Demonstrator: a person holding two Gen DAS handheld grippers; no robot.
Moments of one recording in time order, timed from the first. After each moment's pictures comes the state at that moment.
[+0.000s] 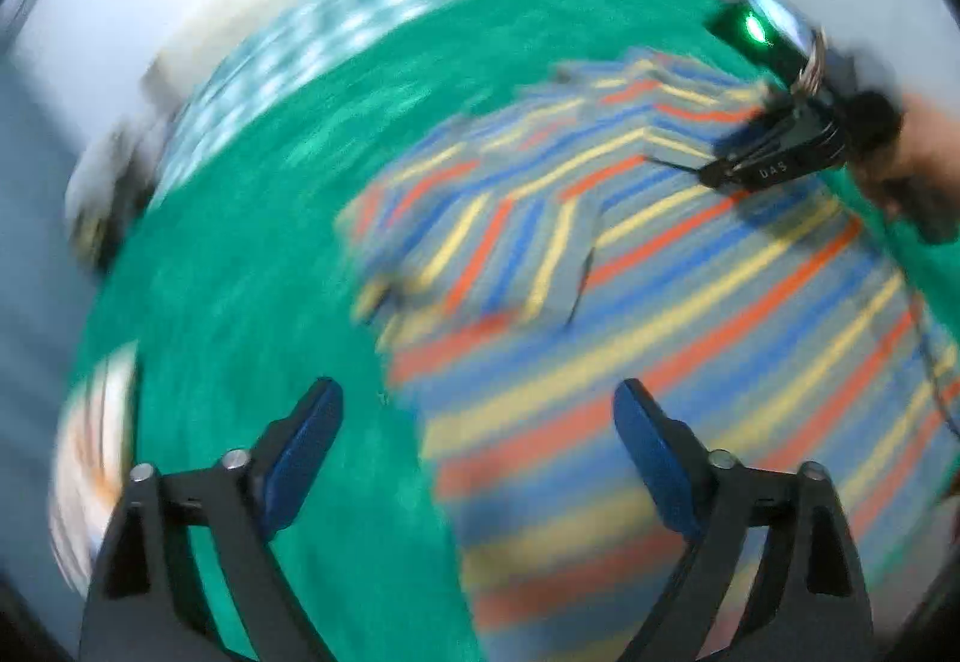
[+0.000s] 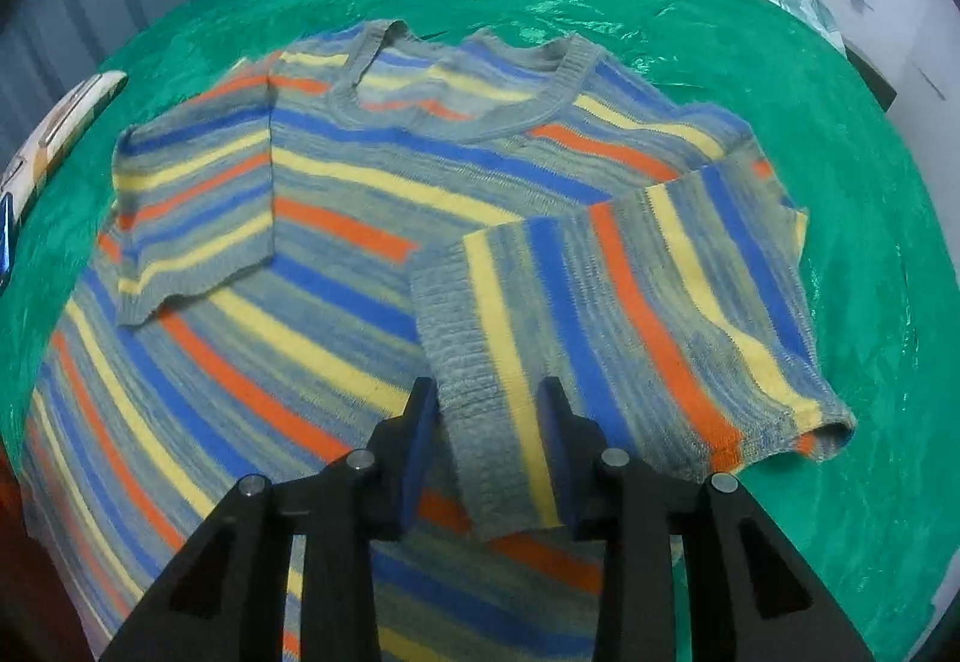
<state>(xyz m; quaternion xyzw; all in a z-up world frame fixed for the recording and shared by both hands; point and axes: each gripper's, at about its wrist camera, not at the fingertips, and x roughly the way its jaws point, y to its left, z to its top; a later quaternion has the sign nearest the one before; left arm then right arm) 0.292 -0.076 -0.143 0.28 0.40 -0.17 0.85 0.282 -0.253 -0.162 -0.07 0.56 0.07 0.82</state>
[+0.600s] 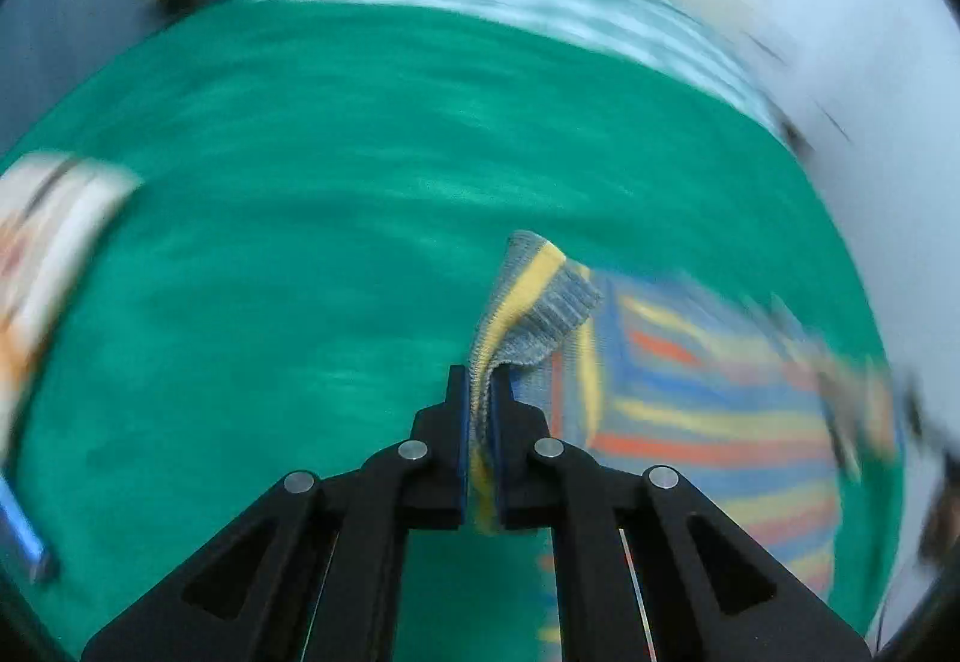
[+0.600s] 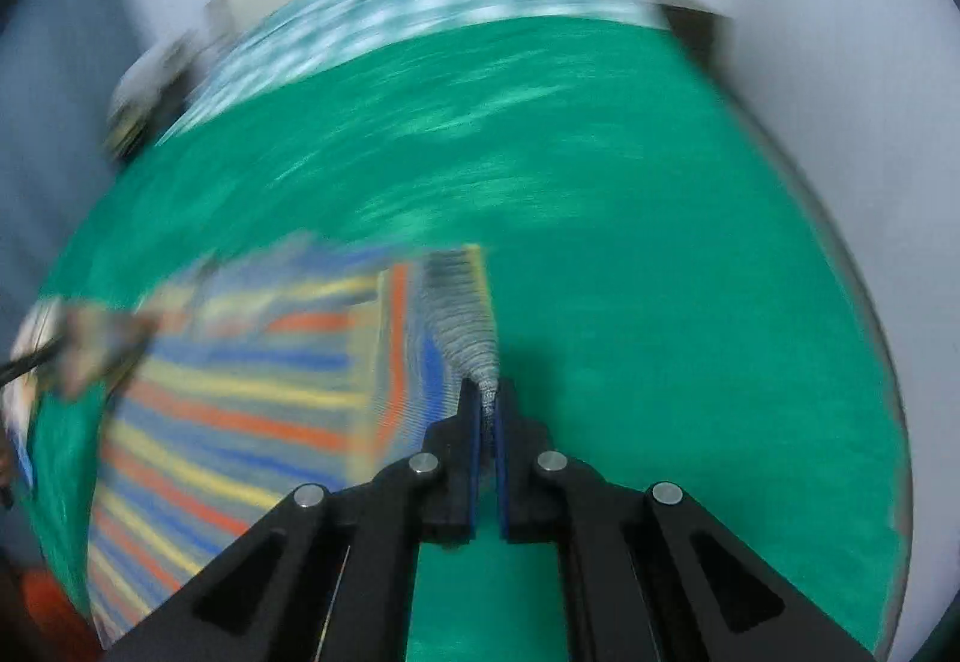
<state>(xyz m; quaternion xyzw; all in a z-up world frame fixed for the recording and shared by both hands) 0.458 0.149 -0.110 -0.12 0.47 0.00 0.88 0.258 -0.448 -0.071 0.11 0.47 -0.10 0.87</state>
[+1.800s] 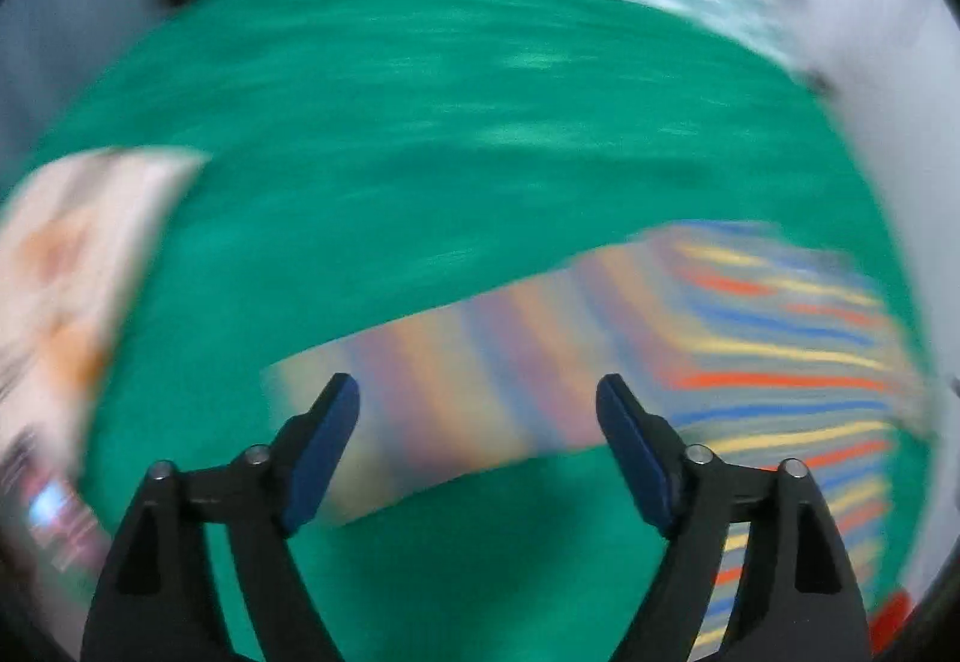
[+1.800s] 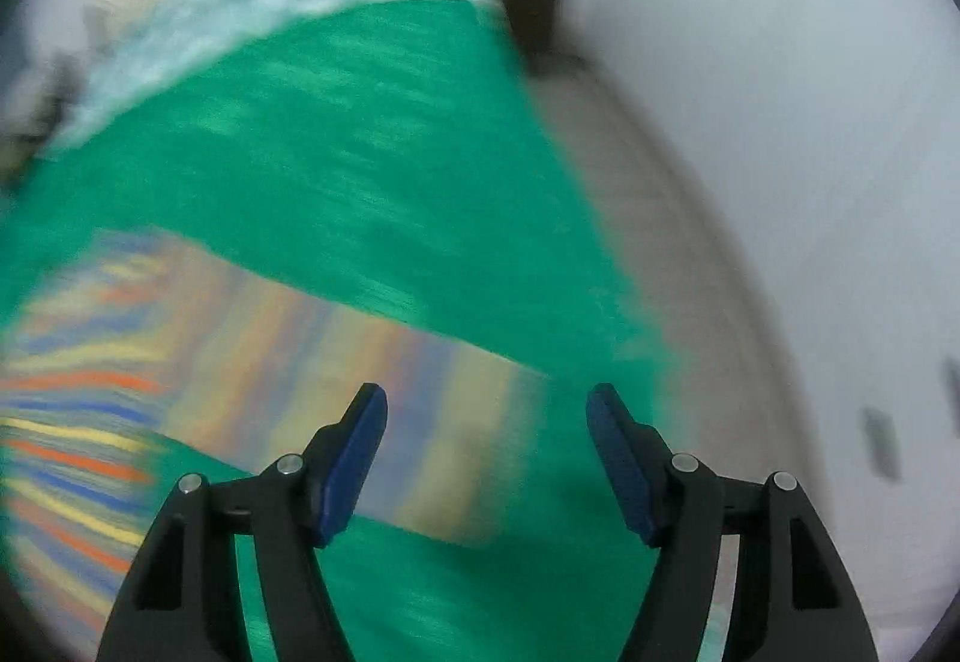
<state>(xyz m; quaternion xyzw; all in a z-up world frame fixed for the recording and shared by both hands) 0.477 0.149 -0.121 -0.04 0.52 -0.10 0.85 0.201 -0.516 -0.050 0.10 0.49 -0.16 0.85</state>
